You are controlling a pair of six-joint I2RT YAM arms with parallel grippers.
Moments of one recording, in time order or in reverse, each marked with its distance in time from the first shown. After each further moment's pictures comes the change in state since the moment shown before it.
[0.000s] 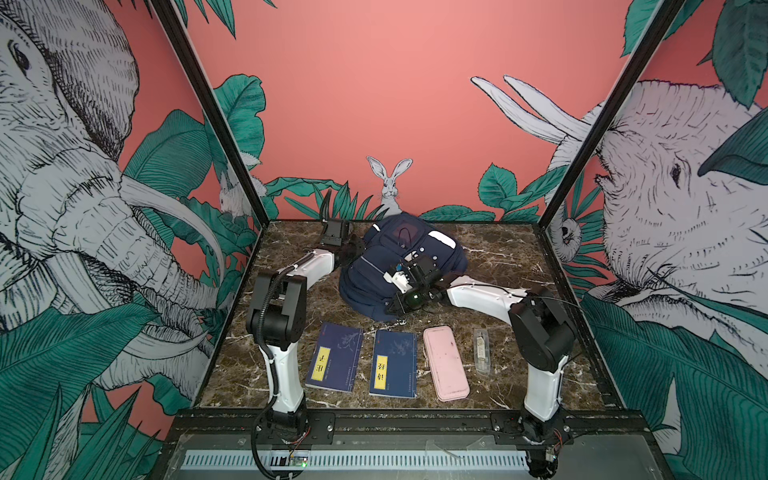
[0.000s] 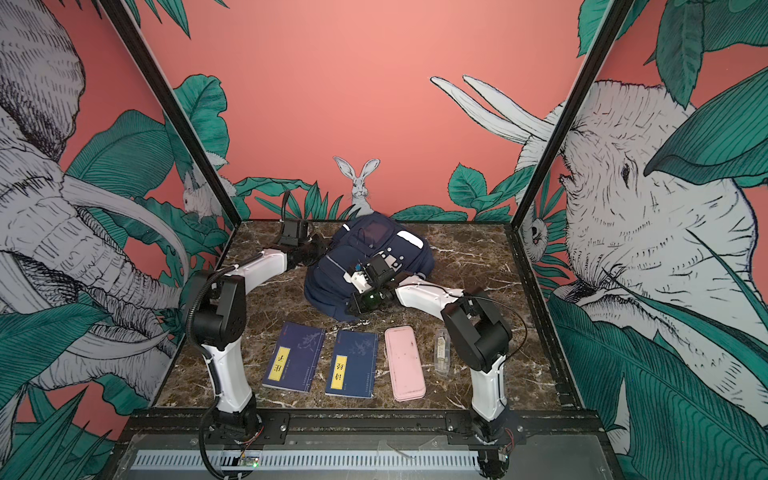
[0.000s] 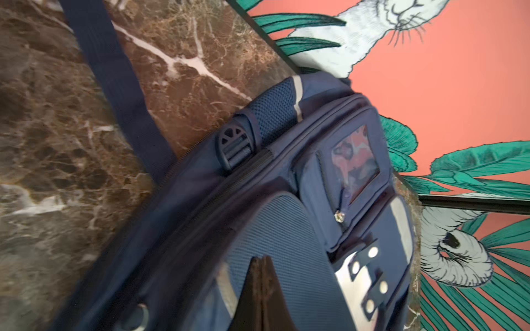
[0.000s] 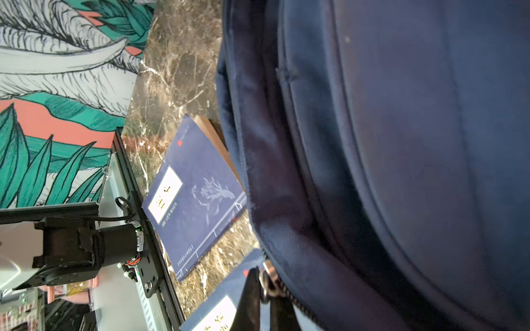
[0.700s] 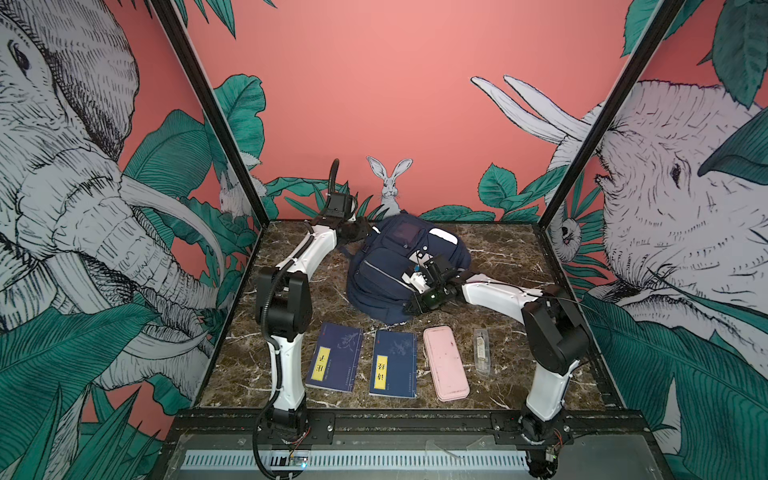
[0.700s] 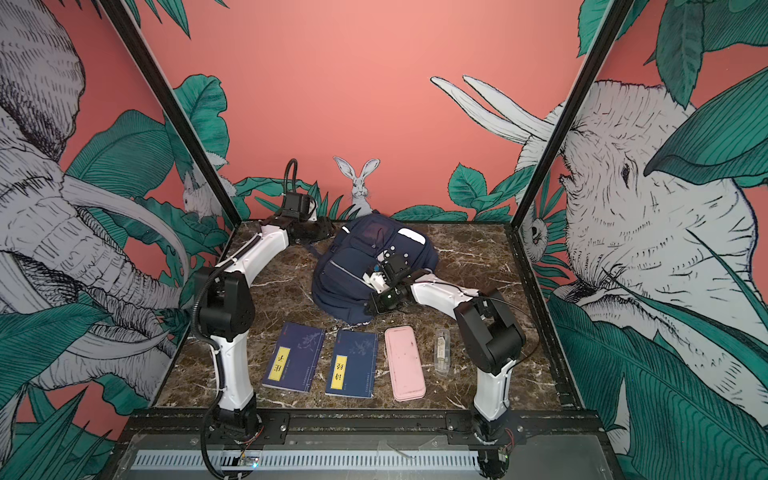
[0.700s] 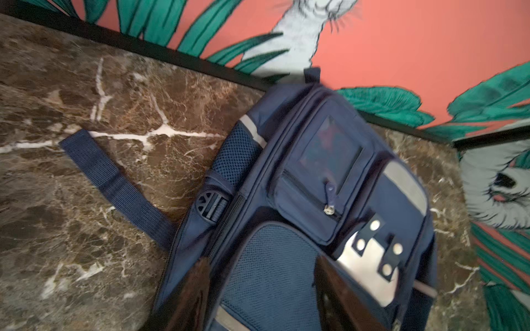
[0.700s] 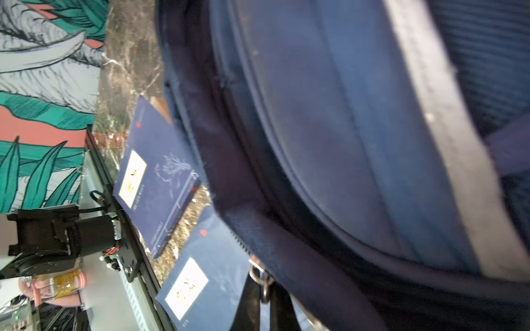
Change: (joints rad) left arm -0.009 0.148 0.466 -0.433 0.012 0.400; right arm -0.140 -0.098 -0.123 -0.125 0.027 -0.104
